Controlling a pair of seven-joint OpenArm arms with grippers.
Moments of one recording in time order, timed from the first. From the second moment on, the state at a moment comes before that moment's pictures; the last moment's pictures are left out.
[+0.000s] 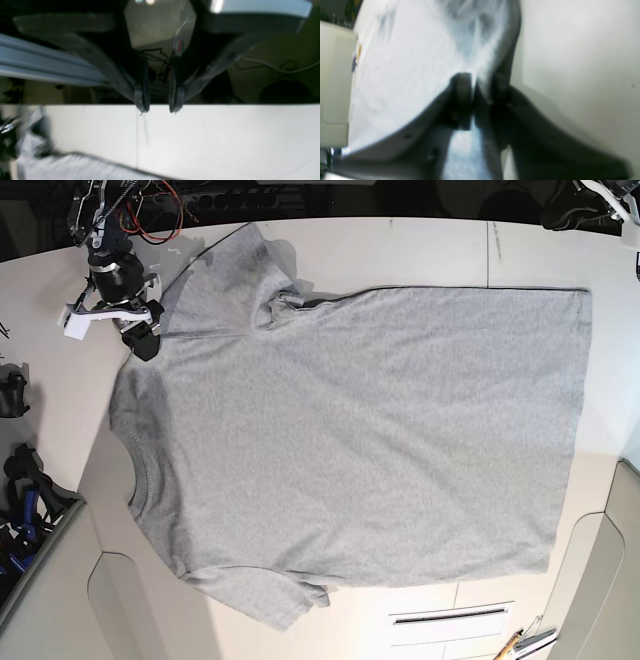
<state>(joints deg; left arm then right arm) 60.2 -27.2 -33.5 98.3 -65.4 -34.7 32.0 -22.6 -3.1 26.6 88.1 45.2 16.3 -27.4</state>
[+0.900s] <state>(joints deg) 40.1 -33.5 -43.8 79.9 -62.6 -30.5 36.3 -22.6 -3.0 26.6 88.1 41.1 18.1 -29.8</state>
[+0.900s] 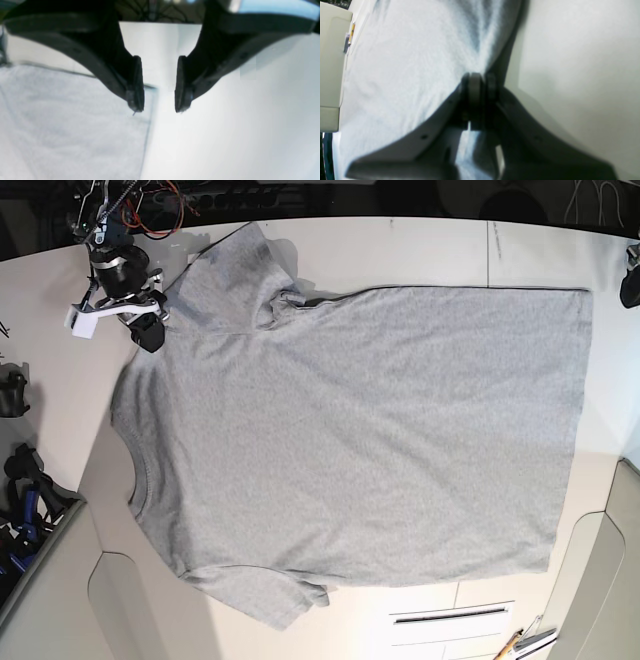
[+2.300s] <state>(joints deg) 28.4 -34.2 -27.4 67.1 -69.0 -31.2 38.0 -22.6 -3.0 26.6 88.2 41.1 18.1 -30.0</state>
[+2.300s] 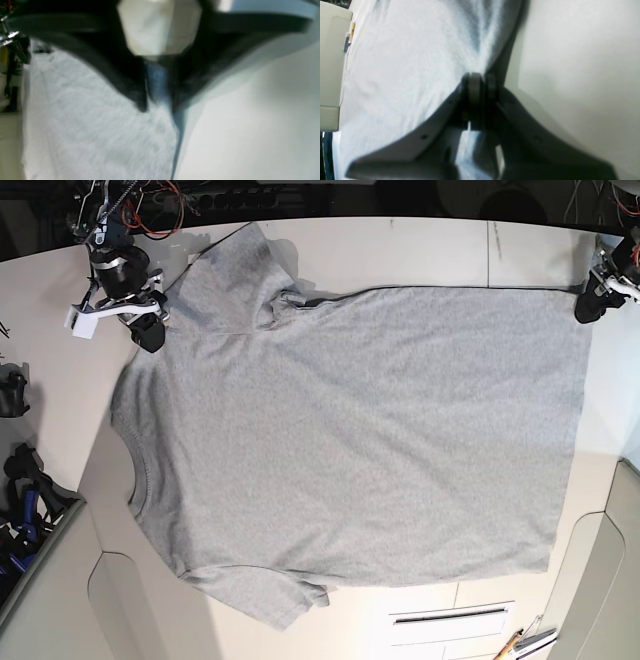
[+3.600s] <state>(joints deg) 48.9 -30.5 -39.1 82.5 -79.6 -34.8 47.9 -49.9 3.6 27.5 119.7 35.1 18.0 -41.9</state>
